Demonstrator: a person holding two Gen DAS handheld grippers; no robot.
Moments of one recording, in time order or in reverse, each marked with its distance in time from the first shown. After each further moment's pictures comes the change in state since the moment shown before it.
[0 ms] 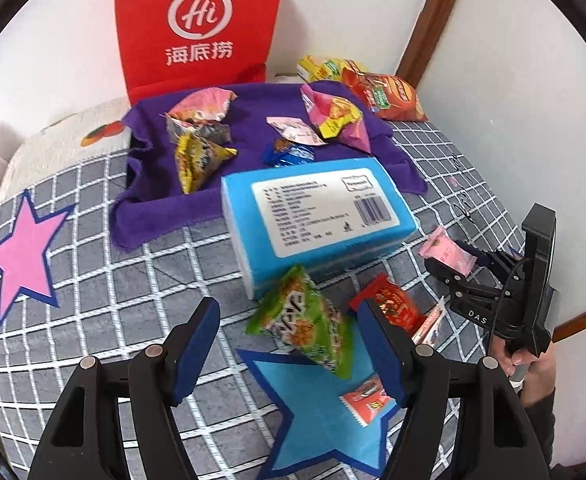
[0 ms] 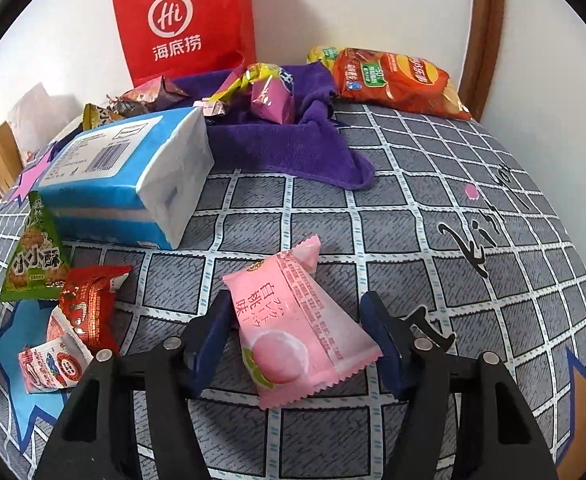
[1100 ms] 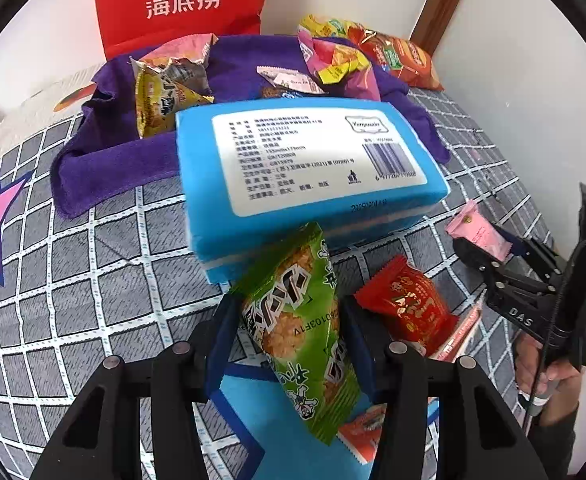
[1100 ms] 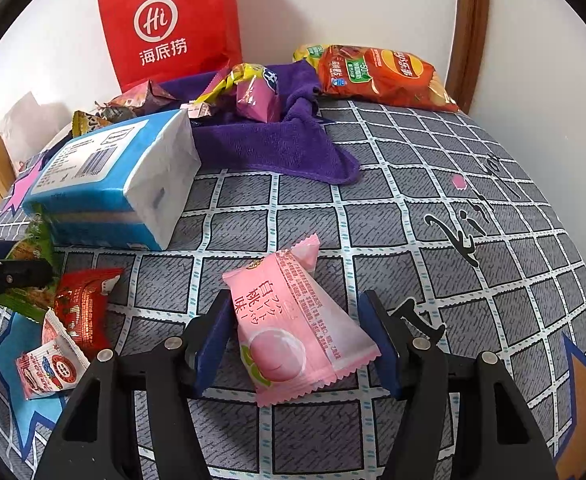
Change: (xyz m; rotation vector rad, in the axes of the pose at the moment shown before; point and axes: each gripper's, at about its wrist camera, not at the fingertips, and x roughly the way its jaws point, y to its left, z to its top) left arm 0.061 -0.013 -0.016 -0.028 0.051 0.014; right arm -0.001 -0.001 -0.003 0.031 0.004 -0.023
